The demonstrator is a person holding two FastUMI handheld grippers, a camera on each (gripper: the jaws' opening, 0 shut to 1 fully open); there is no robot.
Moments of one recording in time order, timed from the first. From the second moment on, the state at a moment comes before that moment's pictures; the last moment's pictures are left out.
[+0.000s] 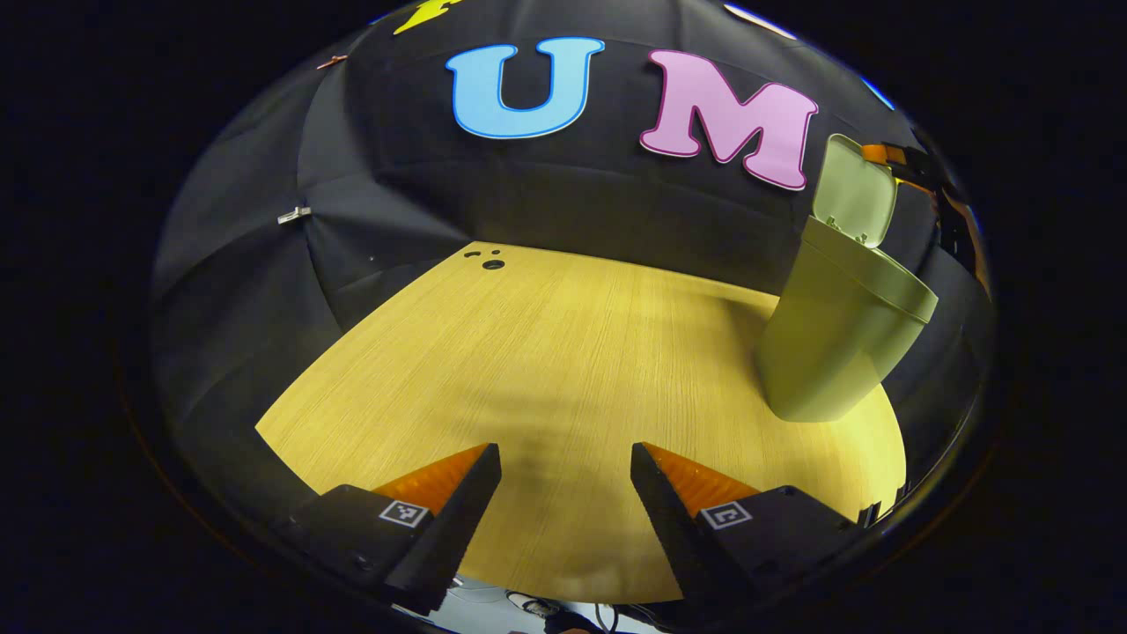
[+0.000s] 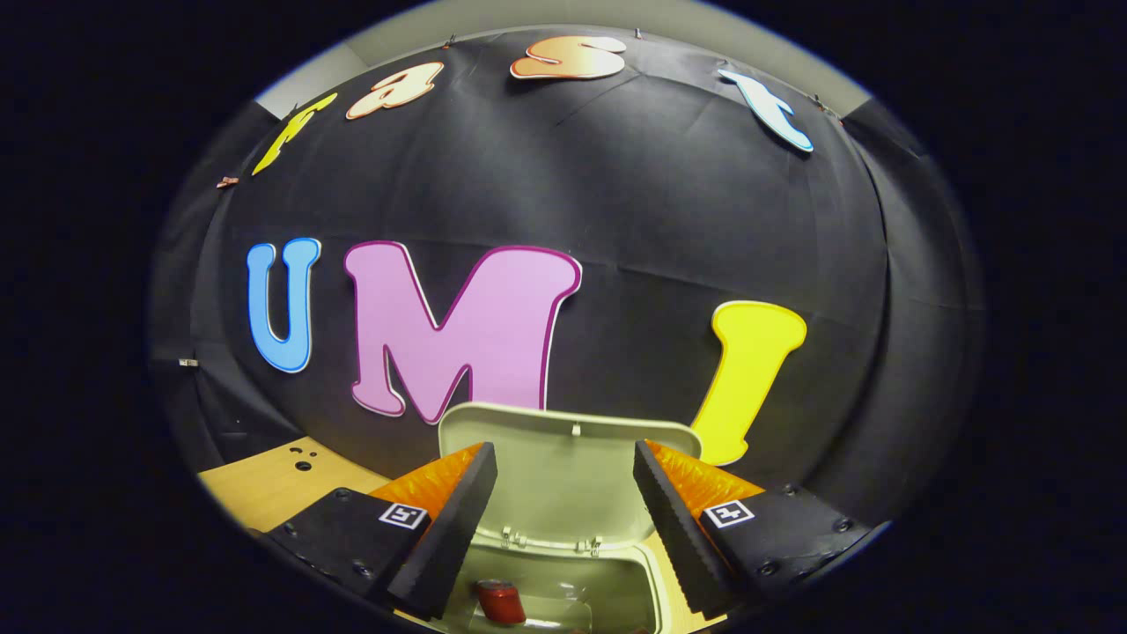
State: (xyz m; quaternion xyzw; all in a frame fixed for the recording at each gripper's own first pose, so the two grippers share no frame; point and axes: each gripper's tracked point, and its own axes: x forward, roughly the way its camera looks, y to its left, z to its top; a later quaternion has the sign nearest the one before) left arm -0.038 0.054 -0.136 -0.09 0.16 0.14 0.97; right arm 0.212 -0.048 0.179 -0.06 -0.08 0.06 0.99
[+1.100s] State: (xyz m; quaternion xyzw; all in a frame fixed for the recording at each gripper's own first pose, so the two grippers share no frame) left arm -0.042 0.052 -0.141 -0.12 0.14 0.18 0.97; right arm 0.257 -0.055 0.198 -0.03 -0.02 0.06 1.00
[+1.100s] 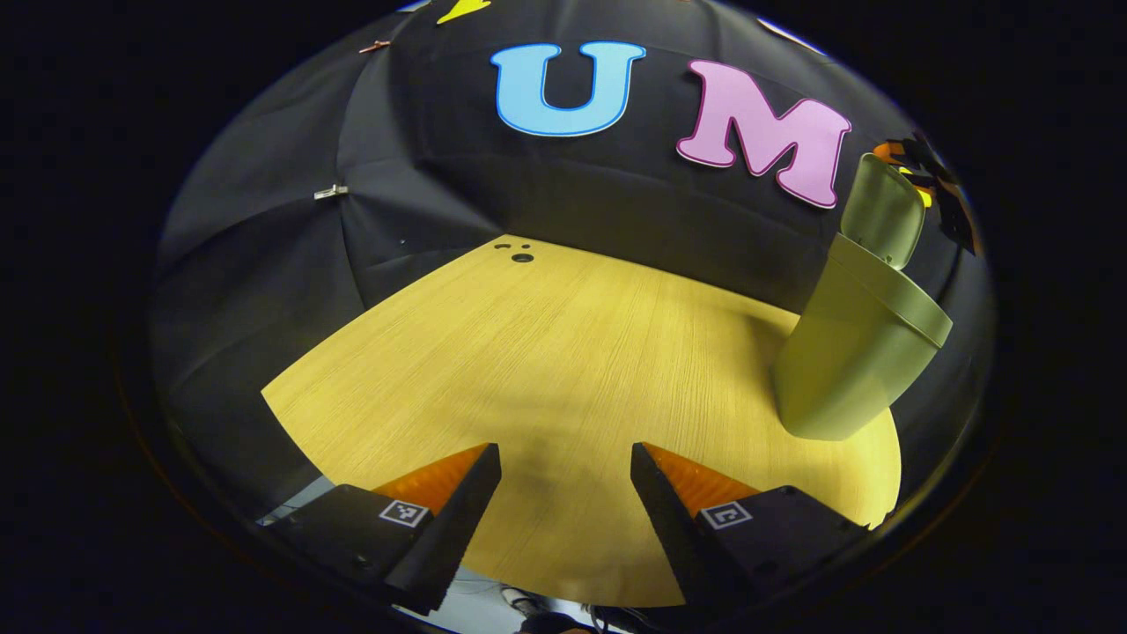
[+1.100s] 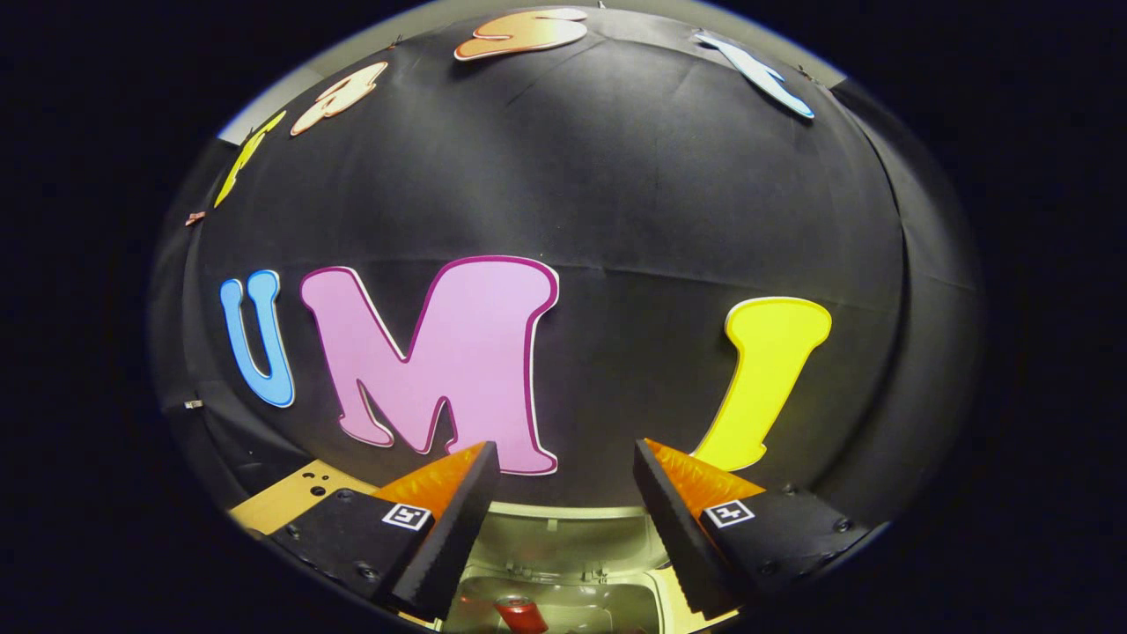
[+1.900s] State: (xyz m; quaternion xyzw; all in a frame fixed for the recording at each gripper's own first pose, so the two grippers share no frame) left arm -0.052 0.048 -0.136 -0.08 0.14 0.10 0.98; right arm 0.149 -0.063 0.092 -0.02 0.06 0.04 1.00
